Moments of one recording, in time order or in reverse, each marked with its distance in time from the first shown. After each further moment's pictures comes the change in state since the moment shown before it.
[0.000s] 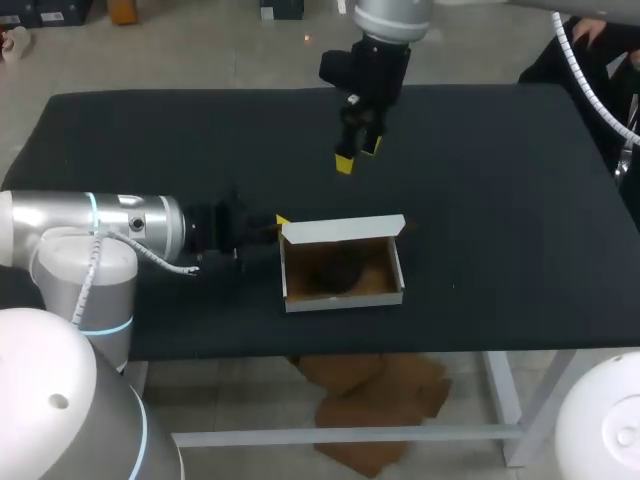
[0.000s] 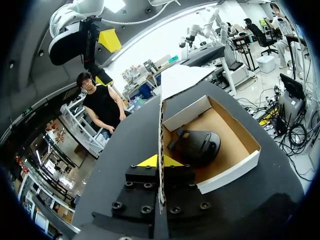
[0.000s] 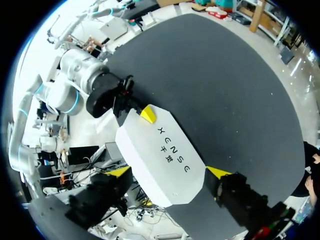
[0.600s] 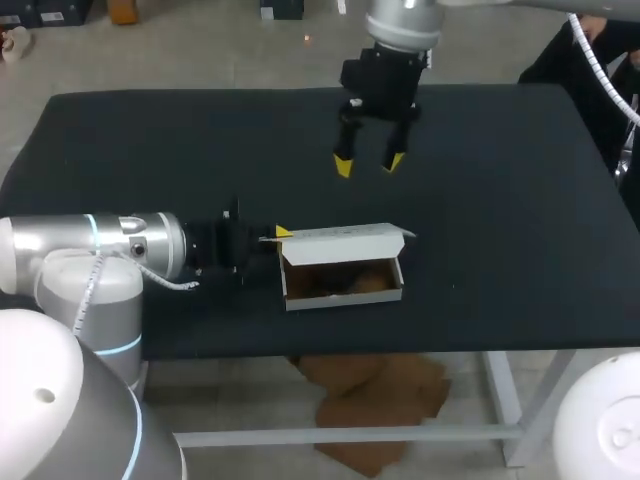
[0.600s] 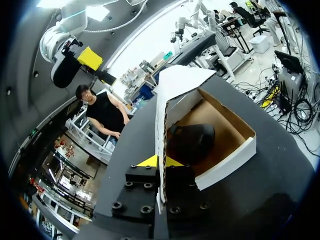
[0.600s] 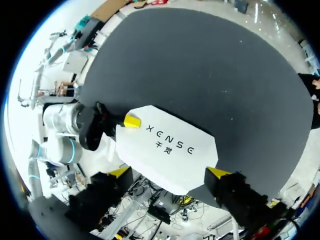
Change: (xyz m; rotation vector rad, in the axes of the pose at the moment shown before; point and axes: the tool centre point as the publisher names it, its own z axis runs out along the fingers) left arm 0.013 0.004 0.000 -0.017 -0.055 0.180; right arm 0.007 -0.021 0.011 0.023 0.048 0.503
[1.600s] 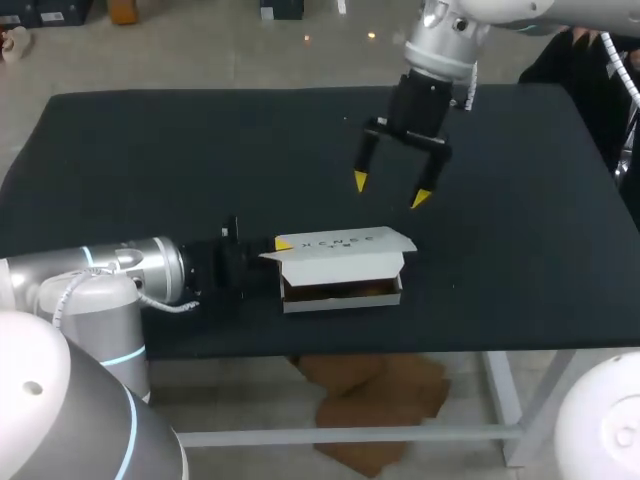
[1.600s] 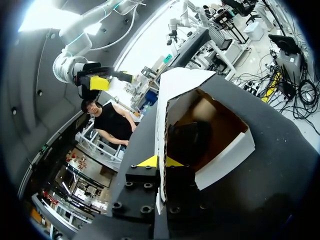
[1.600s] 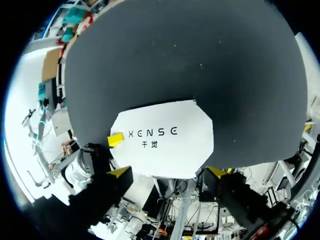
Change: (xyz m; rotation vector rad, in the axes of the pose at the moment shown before) left arm 0.016 -0.003 -0.002 0.035 -0.085 0.115; right arm -0.016 -0.038 0.029 0.093 0.139 0.616
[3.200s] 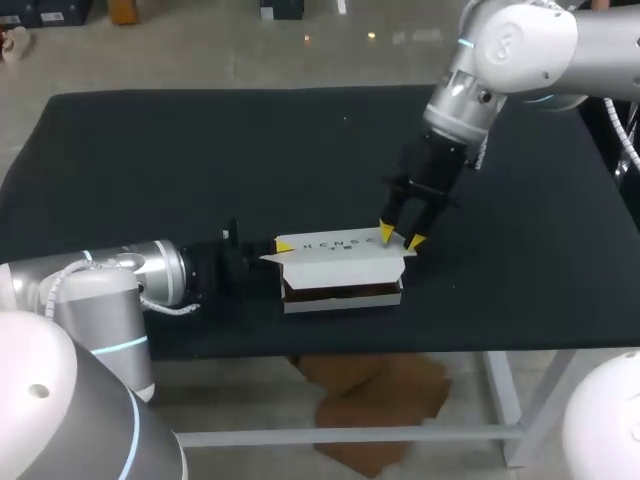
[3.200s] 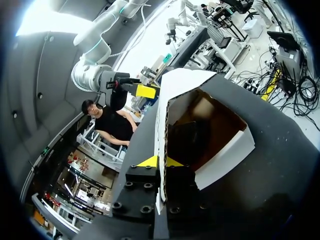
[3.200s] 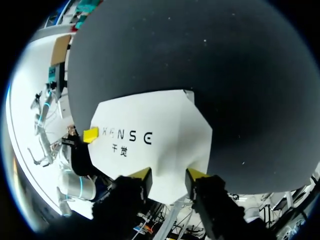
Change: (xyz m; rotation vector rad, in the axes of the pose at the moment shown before) left arm 0.002 -0.001 0.001 -0.002 -0.007 0.022; right arm -0.045 0.017 0.076 0.044 0.090 -0.169
